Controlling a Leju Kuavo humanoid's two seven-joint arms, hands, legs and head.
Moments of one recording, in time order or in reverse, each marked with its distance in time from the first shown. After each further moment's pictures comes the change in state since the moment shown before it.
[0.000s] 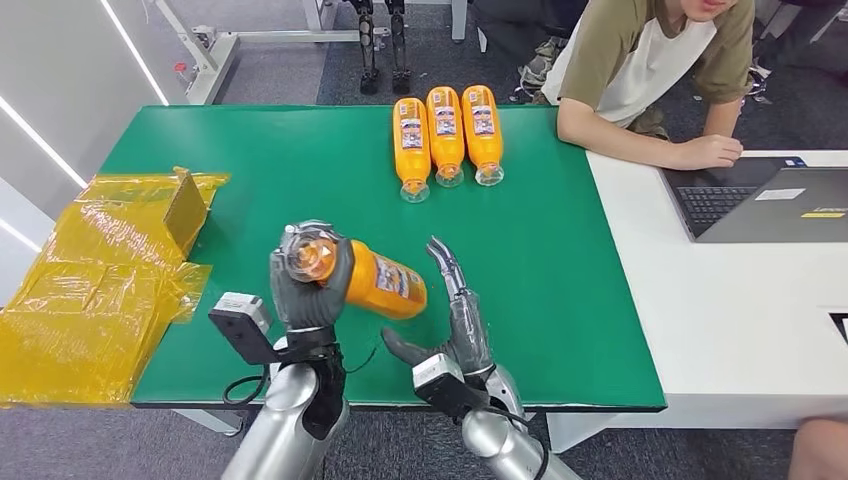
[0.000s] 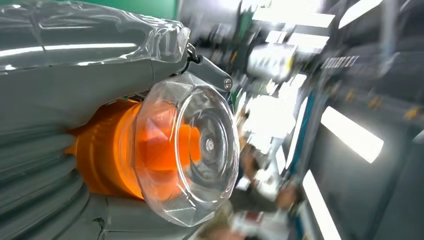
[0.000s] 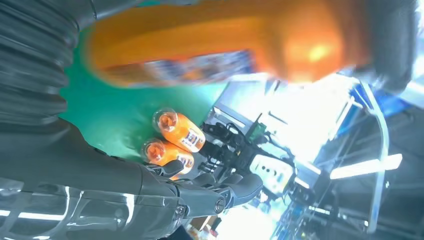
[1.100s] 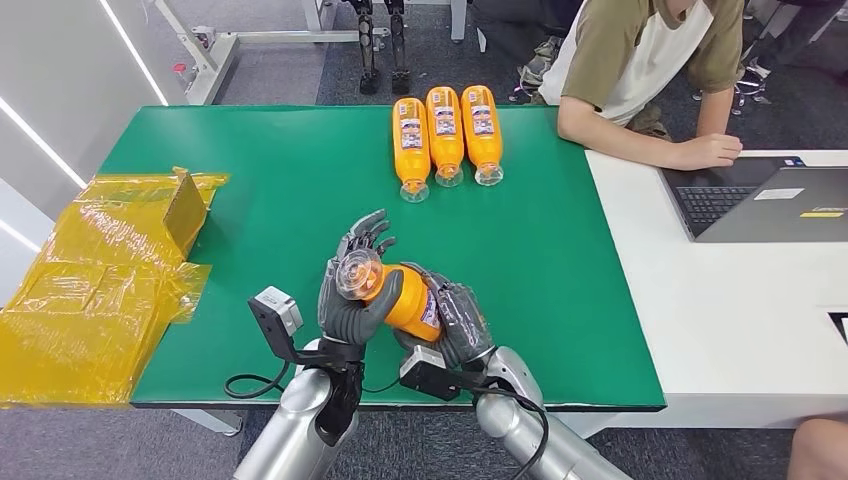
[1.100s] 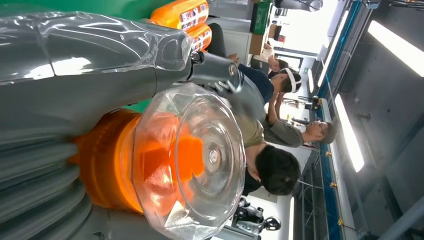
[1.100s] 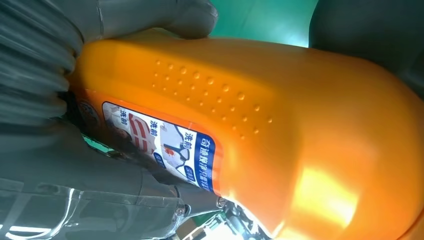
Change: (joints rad) left arm -0.021 -0.019 -0.045 0.149 0.043 -0.390 0.051; right arm -0.127 -0.056 0.064 0.176 0.178 0.134 0.110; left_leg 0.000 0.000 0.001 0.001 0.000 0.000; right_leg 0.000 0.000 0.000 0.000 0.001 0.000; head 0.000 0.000
